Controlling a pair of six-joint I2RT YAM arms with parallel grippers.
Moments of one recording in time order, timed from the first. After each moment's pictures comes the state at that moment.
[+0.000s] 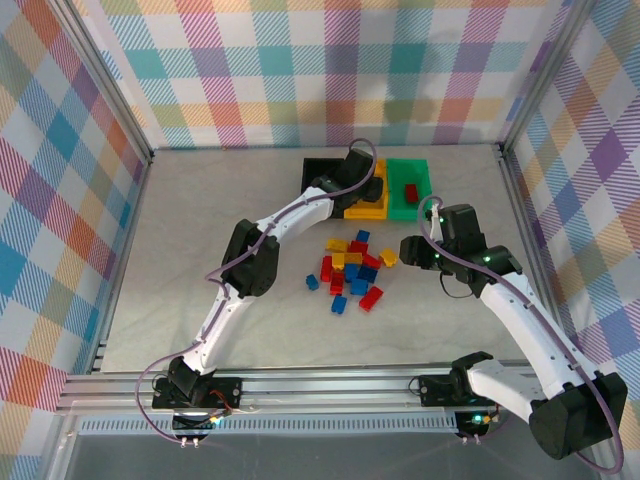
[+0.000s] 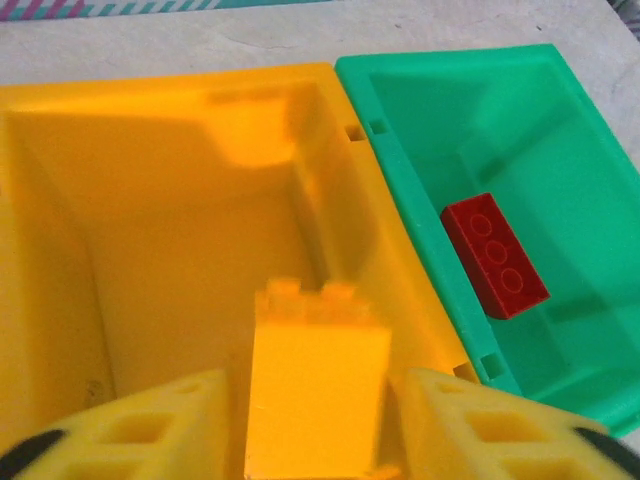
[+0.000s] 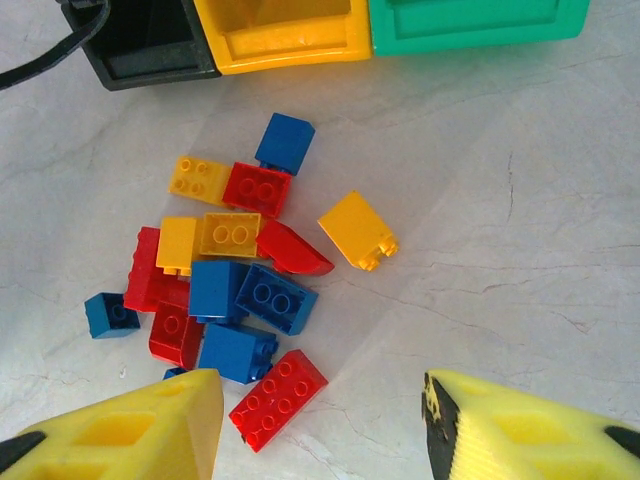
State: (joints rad) left arm -0.68 2.50 2.27 -0.42 -0.09 -0.38; right arm 0.34 1.02 0.92 -0.75 -0.11 0.38
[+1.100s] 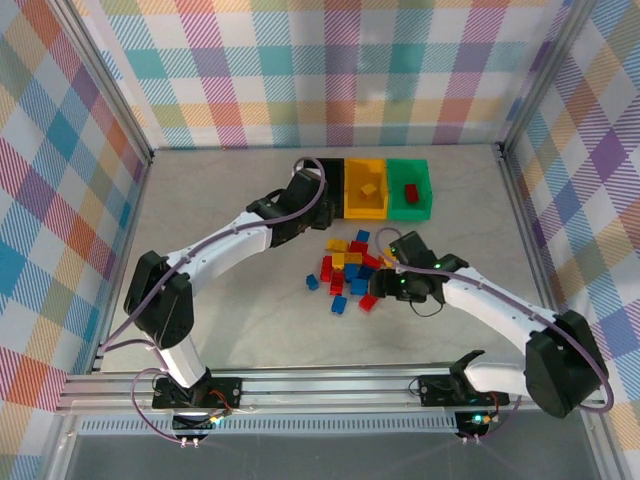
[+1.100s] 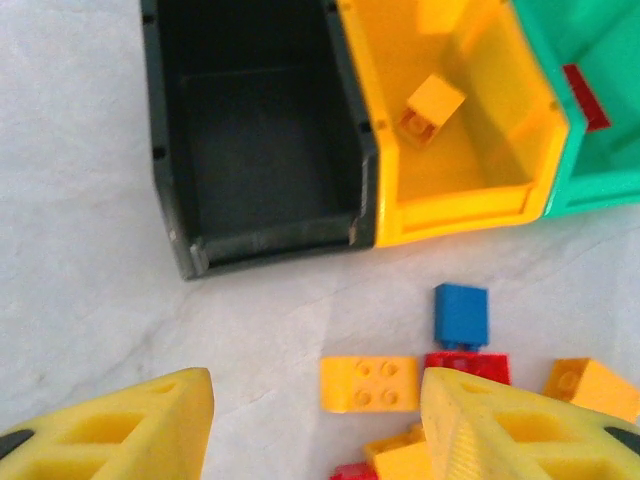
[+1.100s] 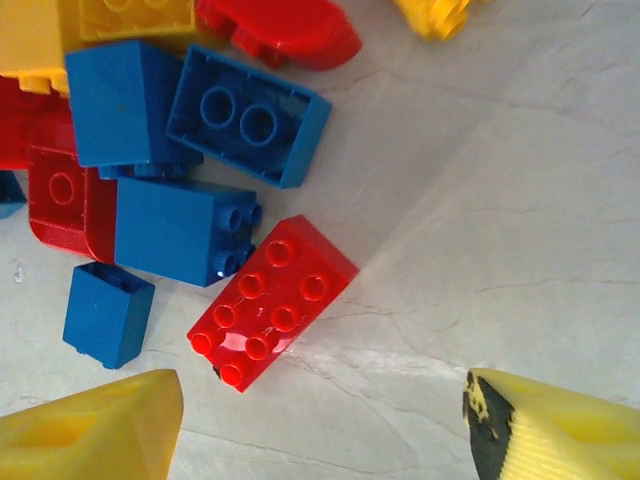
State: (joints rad) left arm -0.68 1.71 1.40 -0.48 -0.25 -0.40; right arm 0.61 1.25 0.73 -0.63 -0.06 0.62
